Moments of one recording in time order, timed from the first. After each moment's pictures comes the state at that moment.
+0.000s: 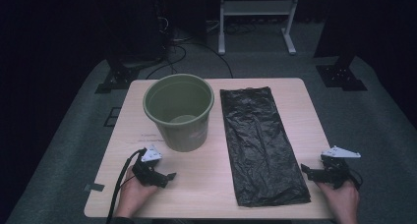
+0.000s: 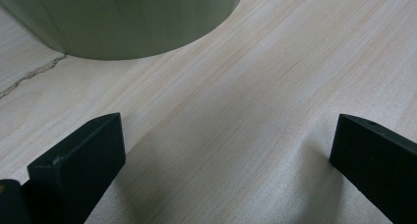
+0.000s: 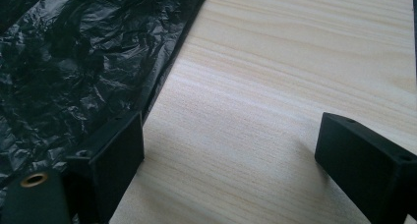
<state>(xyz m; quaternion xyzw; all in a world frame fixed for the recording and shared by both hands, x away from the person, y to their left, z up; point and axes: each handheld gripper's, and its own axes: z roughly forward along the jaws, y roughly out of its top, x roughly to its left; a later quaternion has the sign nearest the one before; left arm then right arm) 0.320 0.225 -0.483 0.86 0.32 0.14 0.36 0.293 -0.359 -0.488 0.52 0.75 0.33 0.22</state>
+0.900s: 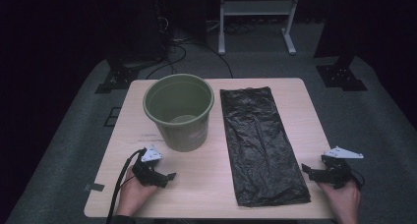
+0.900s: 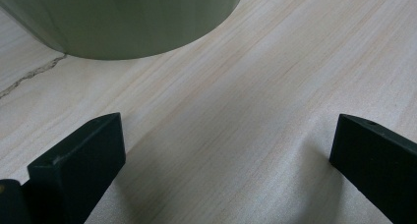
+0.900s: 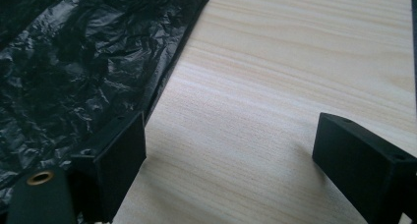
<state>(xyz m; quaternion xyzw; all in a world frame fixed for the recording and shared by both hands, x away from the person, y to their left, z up) 0.320 0.225 -0.484 0.86 0.32 0.14 0.36 0.289 -0.362 -0.487 0.52 0.75 0.35 0.22</state>
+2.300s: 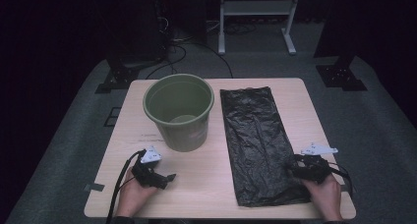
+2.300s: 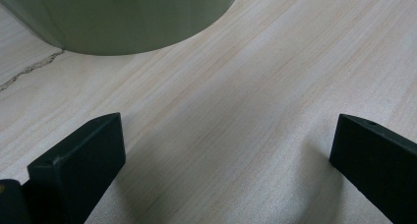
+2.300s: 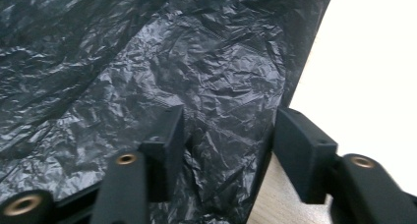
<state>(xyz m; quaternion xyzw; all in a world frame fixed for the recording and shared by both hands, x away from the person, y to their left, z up) 0.315 0.226 -0.484 0.86 0.32 0.14 0.36 0.302 -0.307 -0.480 0.46 0.80 0.35 0.19</state>
